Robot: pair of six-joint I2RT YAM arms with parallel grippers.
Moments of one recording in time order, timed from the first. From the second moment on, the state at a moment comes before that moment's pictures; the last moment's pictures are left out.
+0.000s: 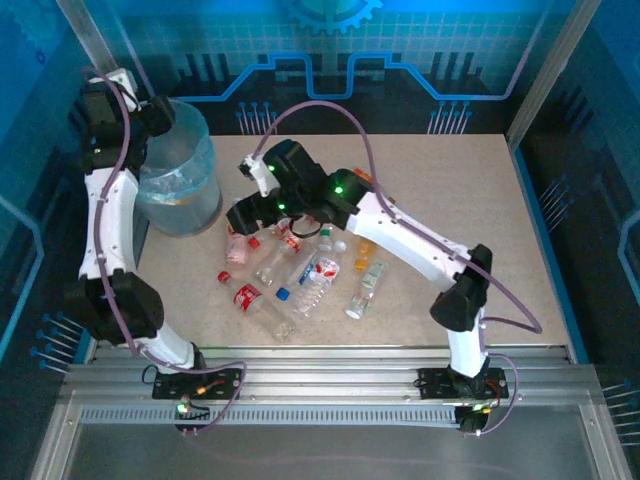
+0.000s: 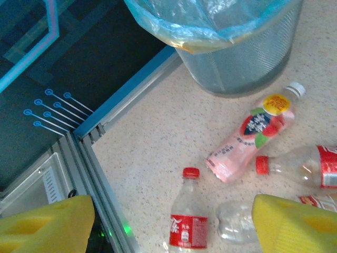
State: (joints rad) left arm 0.26 1.58 1.74 -0.49 0.11 -0.25; right arm 0.94 1.90 2.06 -0.80 -0.20 0.32
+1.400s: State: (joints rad) left arm -0.38 0.84 0.96 -0.96 -0.13 -0.45; right arm 1.24 1.77 1.43 -0.77 0.07 0.33
